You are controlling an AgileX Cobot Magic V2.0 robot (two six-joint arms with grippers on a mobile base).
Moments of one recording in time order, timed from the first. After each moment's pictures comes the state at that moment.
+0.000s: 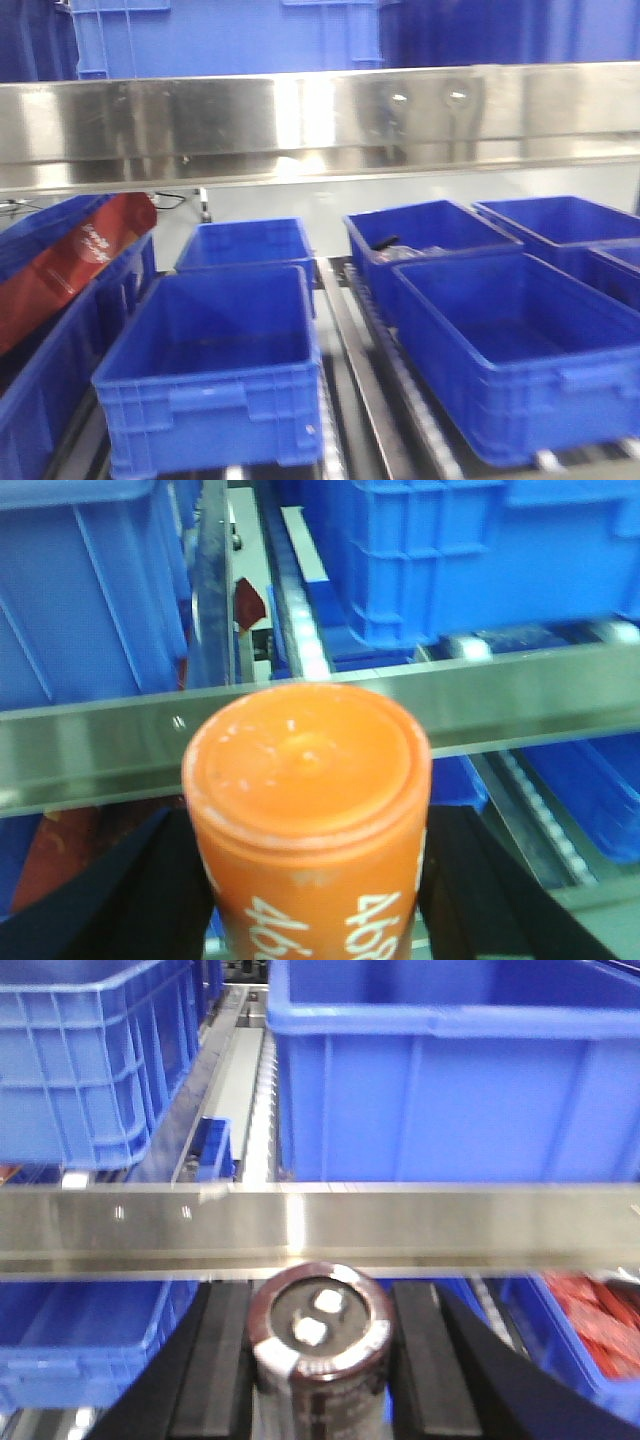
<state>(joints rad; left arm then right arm) 0.02 0.65 -0.95 0.06 0.81 -0.03 0.11 0.69 -0.93 0.07 0.64 -0.05</state>
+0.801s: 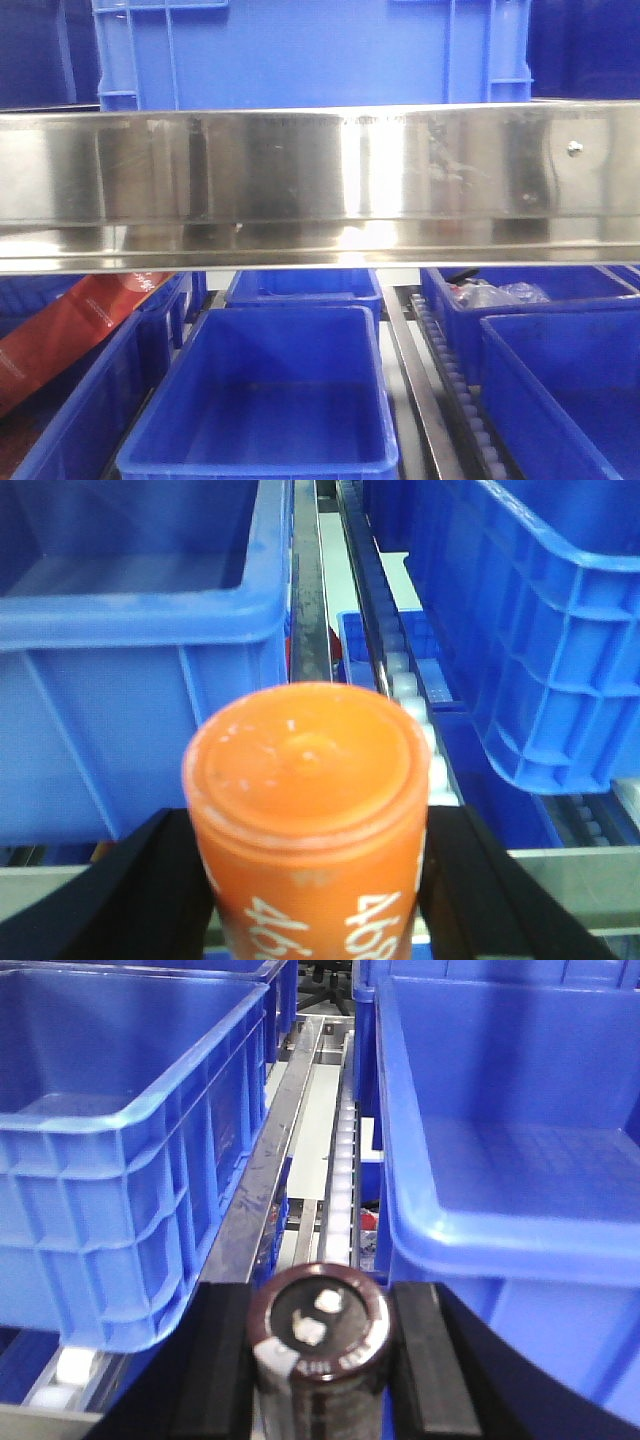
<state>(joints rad) 0.02 0.65 -0.95 0.06 0.81 -0.03 0.11 0.69 -0.93 0.07 0.64 -0.05</state>
